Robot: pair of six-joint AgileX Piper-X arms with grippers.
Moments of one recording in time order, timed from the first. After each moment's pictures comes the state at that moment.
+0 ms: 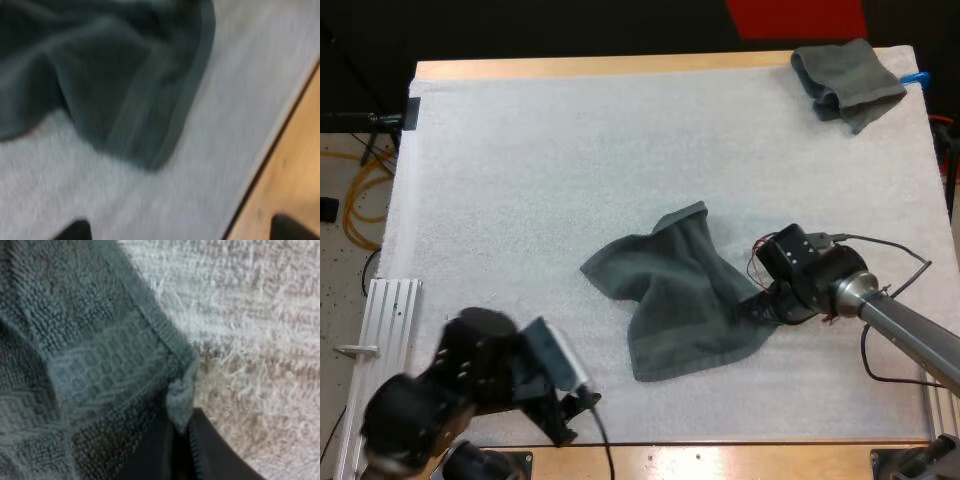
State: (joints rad) left arm -0.51 0.64 -0.76 1.26 0.38 -1.43; right arm 0.58 1.49 -0.83 0.83 0.00 -1.45
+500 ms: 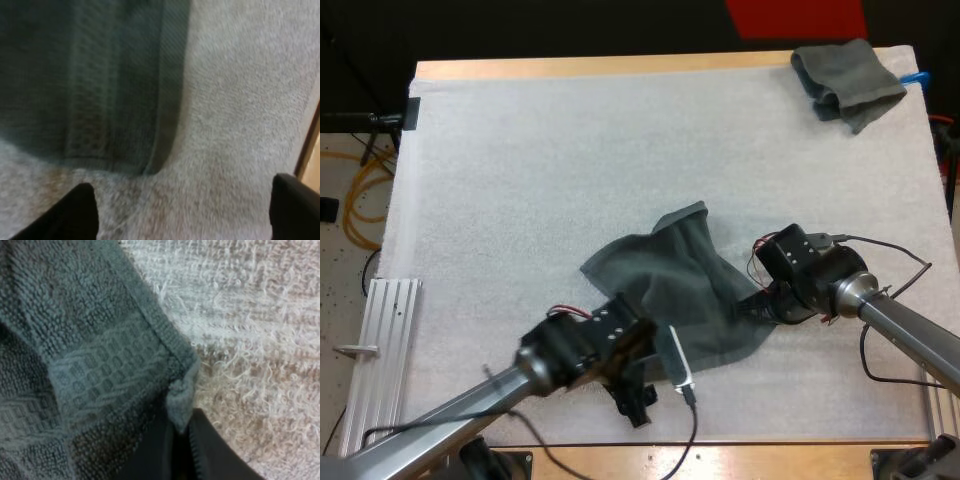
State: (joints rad) left arm -0.89 1.18 -0.76 0.97 0.13 -1.51; right arm 0.58 1.49 -0.83 0.82 0.00 -1.44
